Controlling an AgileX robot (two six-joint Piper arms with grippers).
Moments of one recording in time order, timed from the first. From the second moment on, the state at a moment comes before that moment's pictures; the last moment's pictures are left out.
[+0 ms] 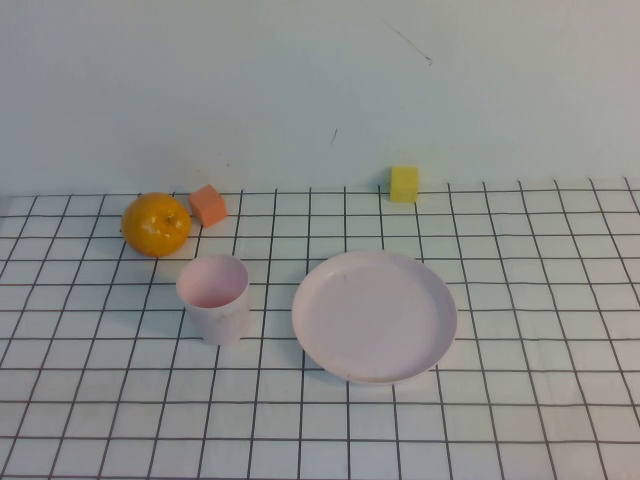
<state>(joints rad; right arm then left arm) -0.05 -0.01 0.03 0.00 0.42 -0.19 -0.01 -0.01 0.03 0.12 -0.43 0.00</state>
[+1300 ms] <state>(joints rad) -0.05 -0.01 0.03 0.00 0.42 -0.19 -0.01 0.49 -0.76 -0.17 0.54 -0.19</state>
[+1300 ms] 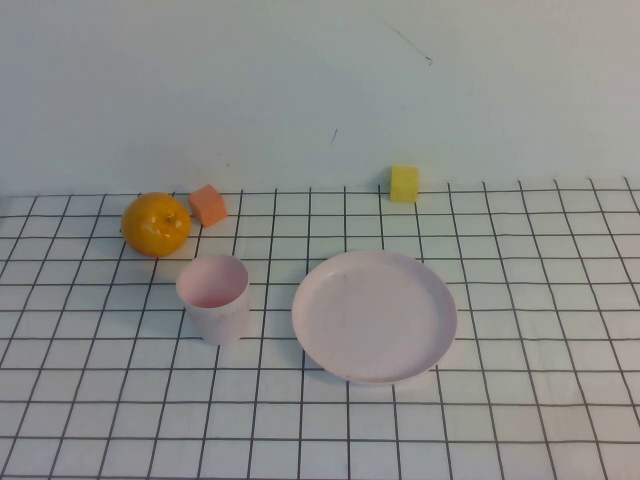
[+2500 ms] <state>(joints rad) -0.05 -0.01 0.03 0.00 0.42 -0.19 -0.23 1.64 -1.49 -0.33 0.91 0.25</state>
